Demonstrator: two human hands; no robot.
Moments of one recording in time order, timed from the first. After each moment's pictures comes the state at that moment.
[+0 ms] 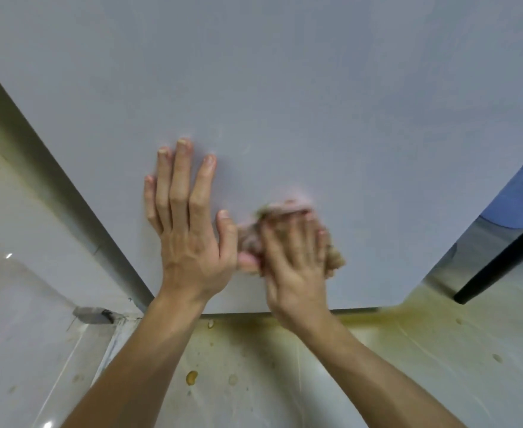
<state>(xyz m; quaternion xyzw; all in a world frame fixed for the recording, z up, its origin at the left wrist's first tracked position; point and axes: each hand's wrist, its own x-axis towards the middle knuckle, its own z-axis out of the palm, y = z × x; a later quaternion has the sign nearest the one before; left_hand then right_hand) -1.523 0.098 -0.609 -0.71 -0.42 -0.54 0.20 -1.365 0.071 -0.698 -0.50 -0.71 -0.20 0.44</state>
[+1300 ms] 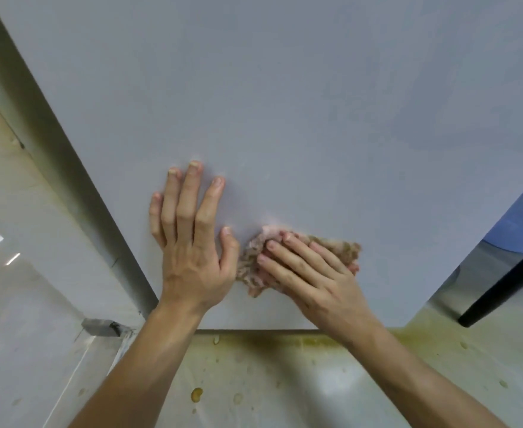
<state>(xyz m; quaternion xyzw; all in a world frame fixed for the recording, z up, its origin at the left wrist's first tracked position) -1.546 0.103 -0.602 -0.71 -0.42 -0.52 0.24 -1.317 0.075 -0.667 -0.37 -0.80 -0.34 0.32</state>
